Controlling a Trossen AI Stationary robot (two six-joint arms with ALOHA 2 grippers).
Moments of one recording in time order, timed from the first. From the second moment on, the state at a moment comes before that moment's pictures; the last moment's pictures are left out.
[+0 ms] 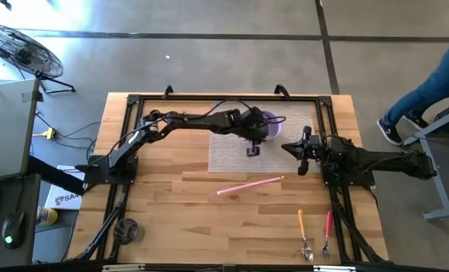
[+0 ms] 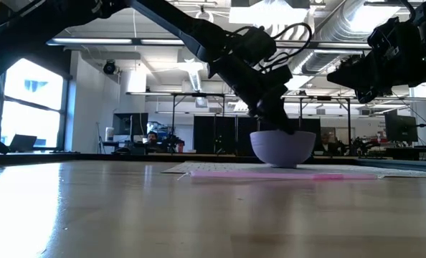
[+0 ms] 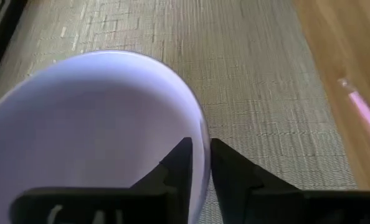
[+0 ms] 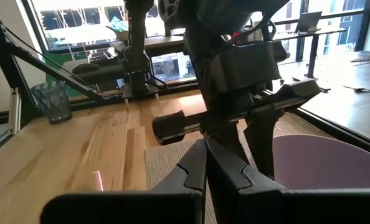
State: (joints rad) left arm 0.23 2.28 1.87 -0.29 0.12 0.23; right arm -0.15 0.27 0.01 0.22 0.06 0.12
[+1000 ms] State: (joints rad) left arm 0.41 2.07 1.67 -0.41 0.24 0.19; right arm -0.15 0.27 0.01 0.22 0.06 0.12
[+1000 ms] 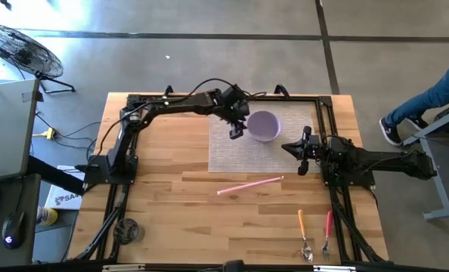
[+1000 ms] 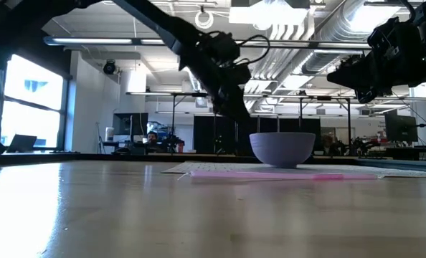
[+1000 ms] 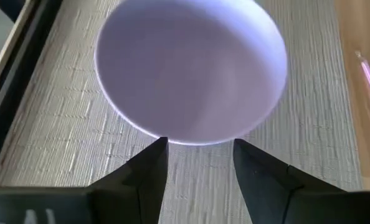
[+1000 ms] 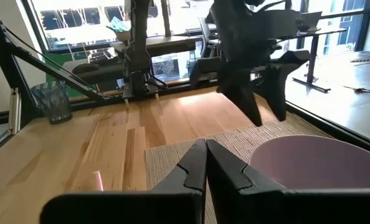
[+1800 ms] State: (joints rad) left arm 0.34 2.07 1.48 -0.08 0.09 0.15; right arm -0.15 0.27 0.01 0.22 0.06 0.12
